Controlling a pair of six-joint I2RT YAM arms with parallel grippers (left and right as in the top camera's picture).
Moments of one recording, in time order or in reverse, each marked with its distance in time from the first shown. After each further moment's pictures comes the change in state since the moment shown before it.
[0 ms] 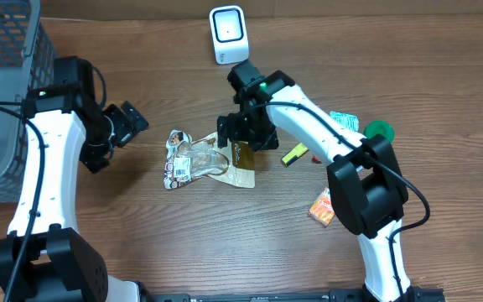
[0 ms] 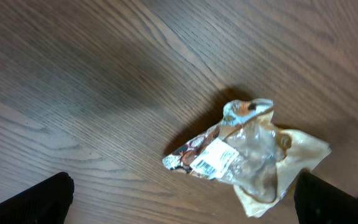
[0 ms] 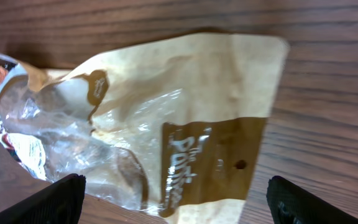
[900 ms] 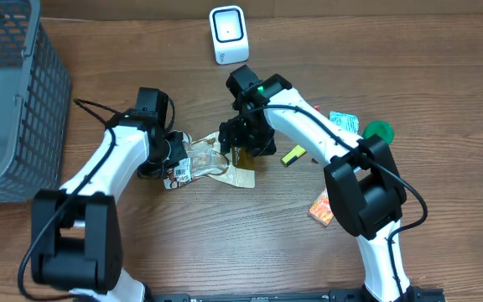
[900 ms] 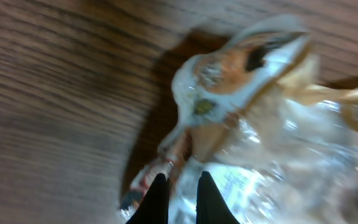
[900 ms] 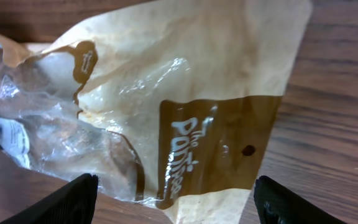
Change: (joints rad) left arm -0.255 0.118 -0.325 0.412 -0.072 0.089; right arm 0.027 0.000 -0.026 -0.011 -0.005 -0.004
